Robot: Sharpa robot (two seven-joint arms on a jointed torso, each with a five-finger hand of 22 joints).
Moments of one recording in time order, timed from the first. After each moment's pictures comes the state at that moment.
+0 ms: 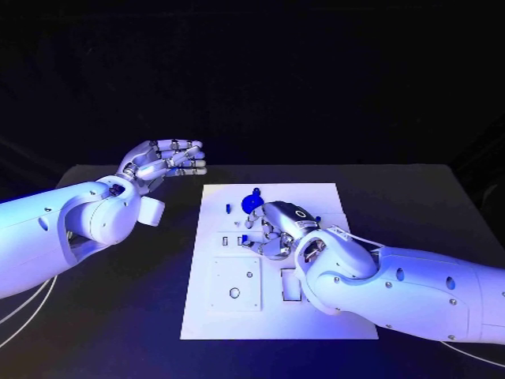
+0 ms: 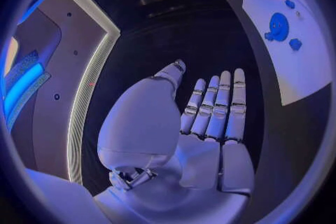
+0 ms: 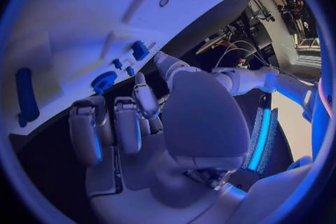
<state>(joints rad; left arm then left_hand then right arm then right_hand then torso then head) 1.23 -0.94 0.01 1.45 -0.12 -0.19 0.39 1.40 -0.09 0.23 0.16 0.19 0.76 0.20 0.23 0.16 0.93 0.20 0.14 0.07 0.97 0.15 0.23 0.24 0.17 0.91 0.26 0.24 0.10 1.17 -0.61 -0.14 1.66 -1.50 -0.59 -0.44 1.34 -0.25 0.38 0.24 0.13 0.90 0.16 0.22 0.36 1.31 0.07 1.23 1.29 1.47 -0.01 1.52 1.31 0.01 1.47 0.10 1.56 1.31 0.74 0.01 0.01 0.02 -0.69</state>
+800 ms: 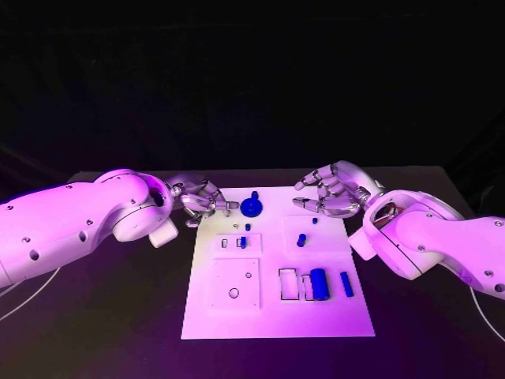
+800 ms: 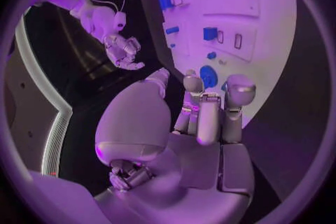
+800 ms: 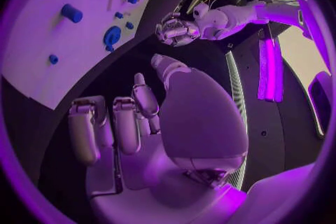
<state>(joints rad) 1.27 -0.87 0.01 1.51 -0.75 0.01 -0.27 1.21 -0.07 0.14 0.29 0.19 0.83 0.11 0.66 0.44 1.17 0.03 1.05 0.82 1.47 -0.03 1.48 1.31 0.14 1.25 0.07 1.24 0.96 1.31 -0.90 -0.12 1.77 -0.89 -0.58 -0.16 1.37 -0.23 0.37 0.25 0.25 0.89 0.16 0.22 0.36 1.30 0.08 1.23 1.28 1.46 0.00 1.52 1.31 0.01 1.47 0.10 1.54 1.31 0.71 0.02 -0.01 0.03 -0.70</state>
